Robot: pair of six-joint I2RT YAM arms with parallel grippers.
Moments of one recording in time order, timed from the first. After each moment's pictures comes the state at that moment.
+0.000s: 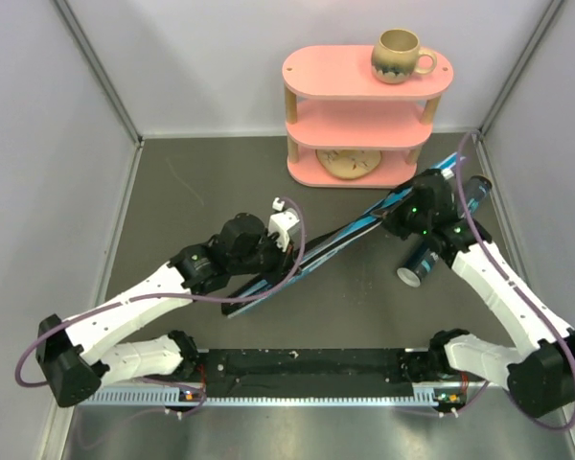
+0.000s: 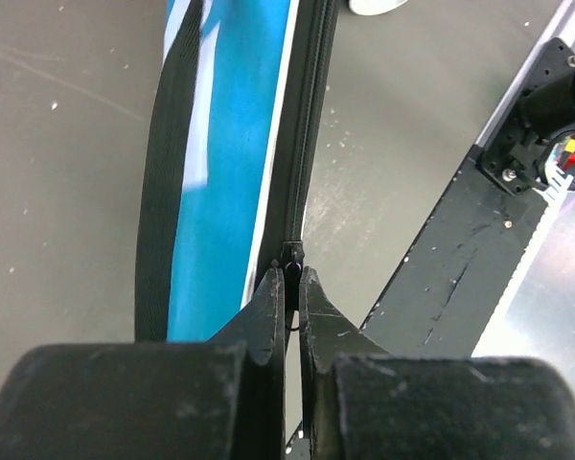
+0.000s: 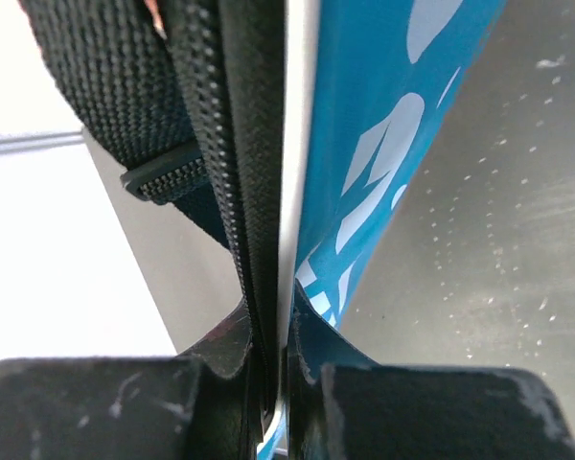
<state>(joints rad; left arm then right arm) -0.87 1.09 0.93 -0.42 0.25 -0.21 0.40 1.09 0.94 -0.49 0.05 1.18</state>
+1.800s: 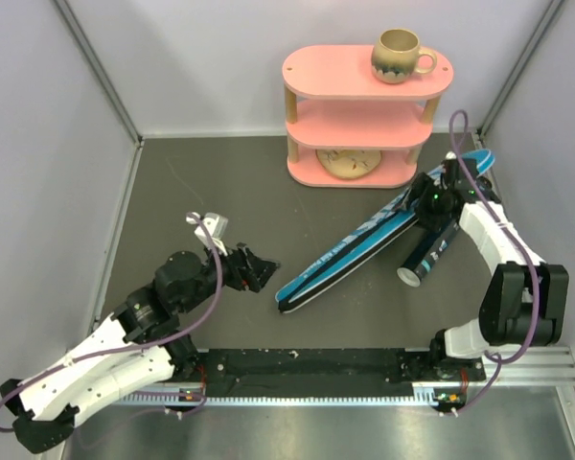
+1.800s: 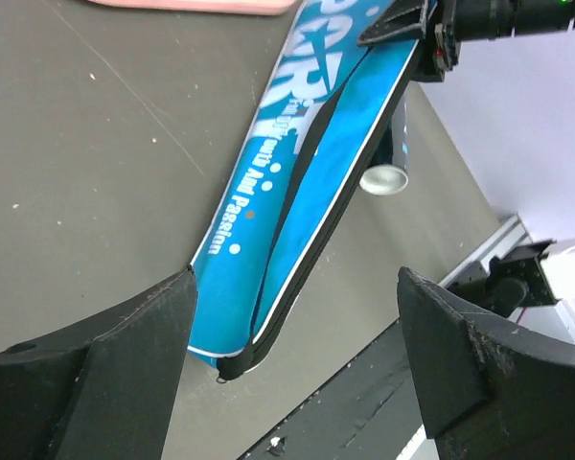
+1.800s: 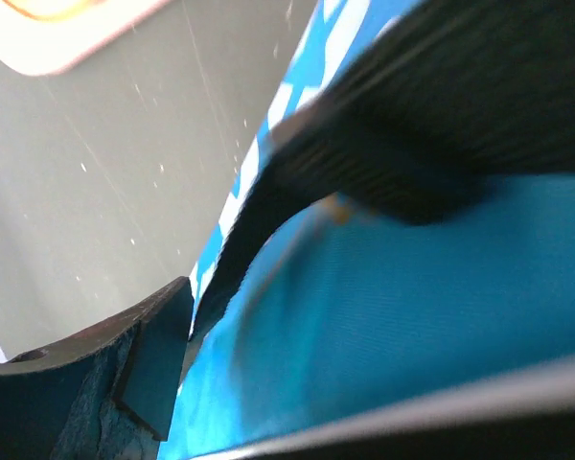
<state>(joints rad) -0.89 0.54 0.68 -0.36 -0.14 -0.62 -0.04 1.45 1.09 -0.53 -0.29 0.53</state>
